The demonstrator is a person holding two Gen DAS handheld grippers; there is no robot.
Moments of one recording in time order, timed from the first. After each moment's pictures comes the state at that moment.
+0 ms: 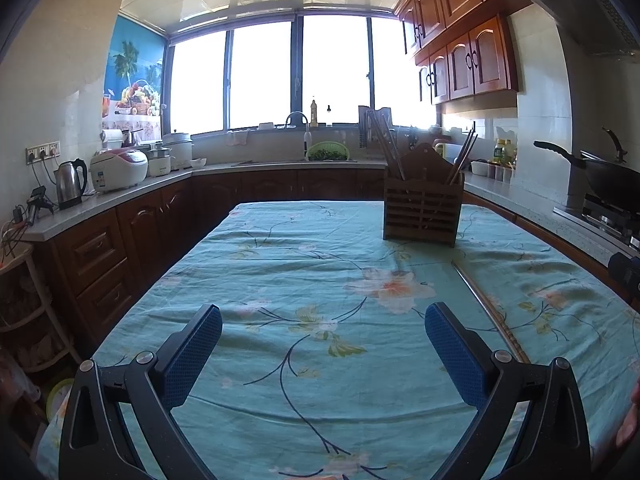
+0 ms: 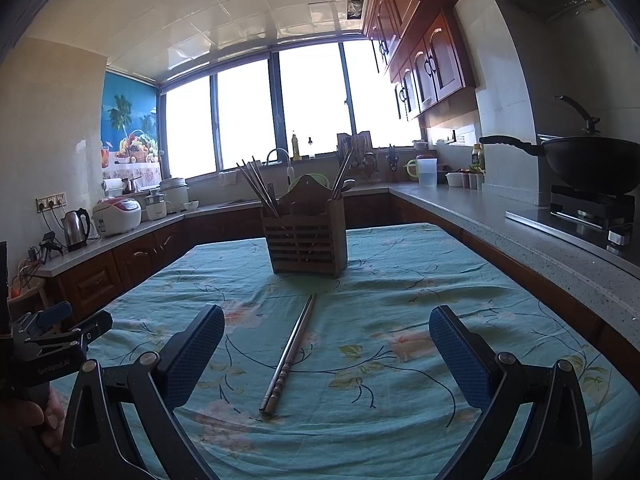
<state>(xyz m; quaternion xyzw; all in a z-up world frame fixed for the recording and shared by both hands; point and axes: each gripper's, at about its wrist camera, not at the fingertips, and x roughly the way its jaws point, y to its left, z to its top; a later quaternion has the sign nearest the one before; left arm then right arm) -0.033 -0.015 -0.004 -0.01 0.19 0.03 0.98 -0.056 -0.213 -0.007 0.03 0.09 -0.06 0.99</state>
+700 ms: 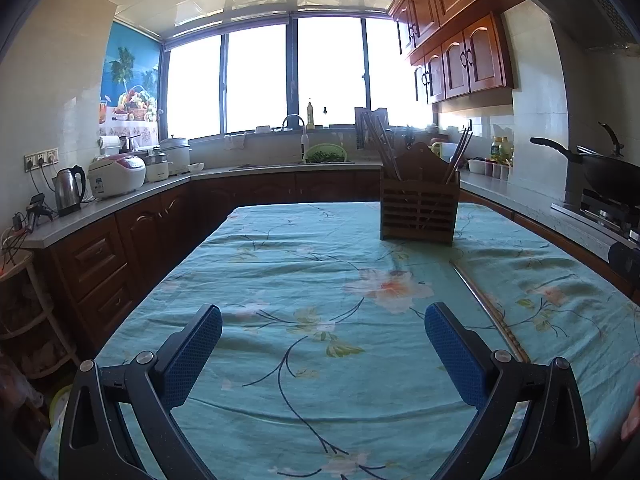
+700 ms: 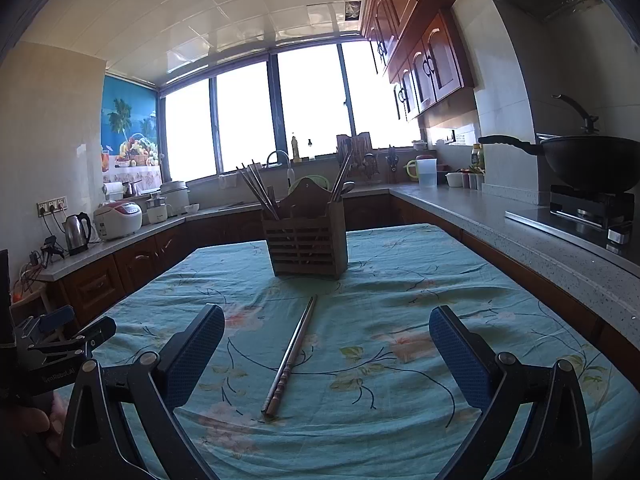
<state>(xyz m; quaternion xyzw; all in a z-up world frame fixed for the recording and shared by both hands) -0.035 -0.023 -0.004 0.00 0.18 0.03 0.98 -0.058 -0.213 -0.007 0.04 0.09 -0.05 0.99</state>
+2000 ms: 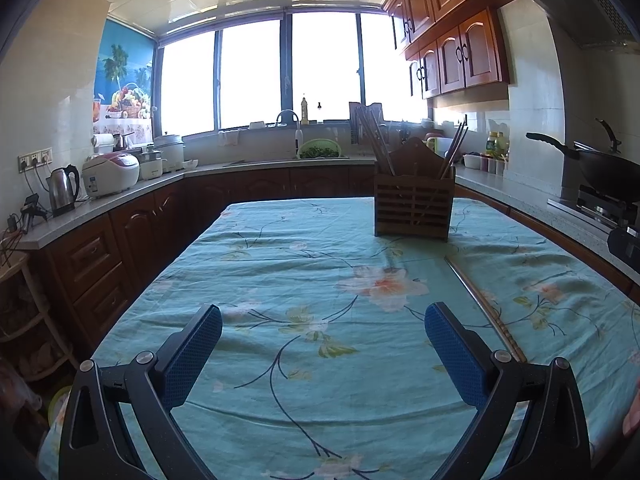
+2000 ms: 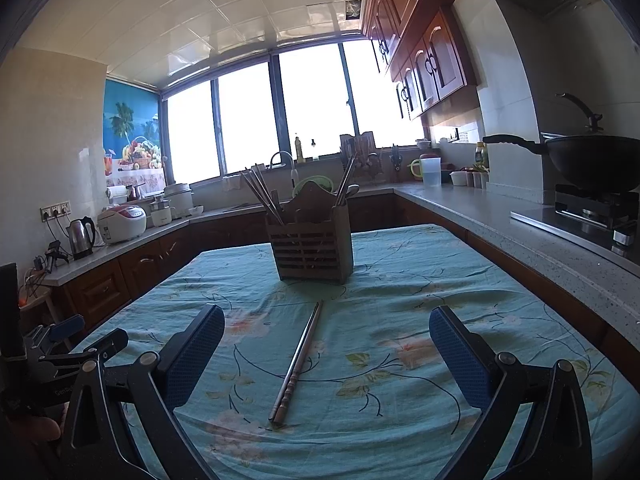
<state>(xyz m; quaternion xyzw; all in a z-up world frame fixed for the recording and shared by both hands) -0.030 -0.035 -0.003 0.00 0.19 0.02 0.98 -0.058 -0.207 0.000 0.04 0.09 -0.05 0.99</state>
